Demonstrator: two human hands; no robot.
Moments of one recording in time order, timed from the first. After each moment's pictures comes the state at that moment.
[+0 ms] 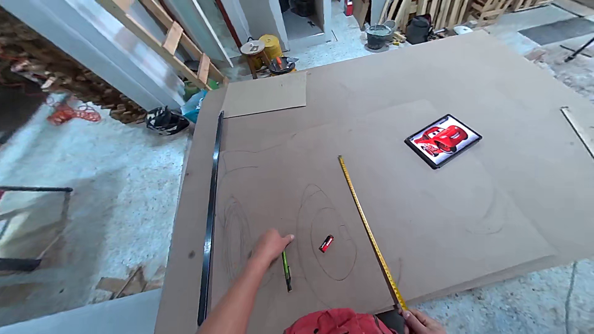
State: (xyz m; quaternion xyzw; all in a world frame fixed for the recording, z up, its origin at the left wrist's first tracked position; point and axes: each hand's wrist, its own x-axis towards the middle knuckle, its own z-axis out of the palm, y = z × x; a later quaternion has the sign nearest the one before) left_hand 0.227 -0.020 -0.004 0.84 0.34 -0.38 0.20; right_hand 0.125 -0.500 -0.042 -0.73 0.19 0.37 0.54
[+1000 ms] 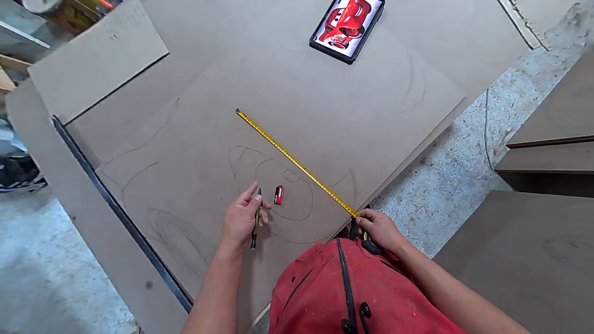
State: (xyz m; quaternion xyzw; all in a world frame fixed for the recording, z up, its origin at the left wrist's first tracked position) left_hand 0.212 -0.111 0.021 0.75 0.24 -0.21 0.58; right_hand 0.100 -0.468 -0.062 -0.74 0.21 0.35 0.53
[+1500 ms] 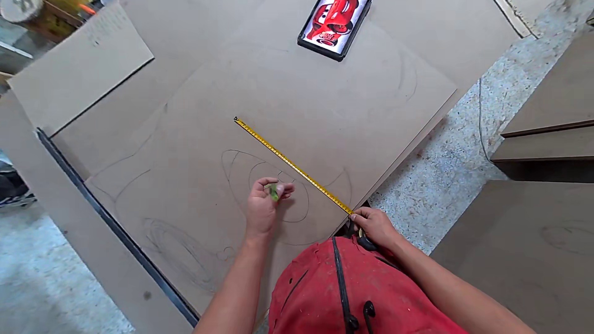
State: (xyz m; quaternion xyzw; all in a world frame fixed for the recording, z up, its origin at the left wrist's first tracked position) left_hand 0.221 -0.170 -0.002 0.67 0.13 -0.14 0.72; right_hand 0.103 -0.462 -0.064 -0.77 0.22 0.34 0.50
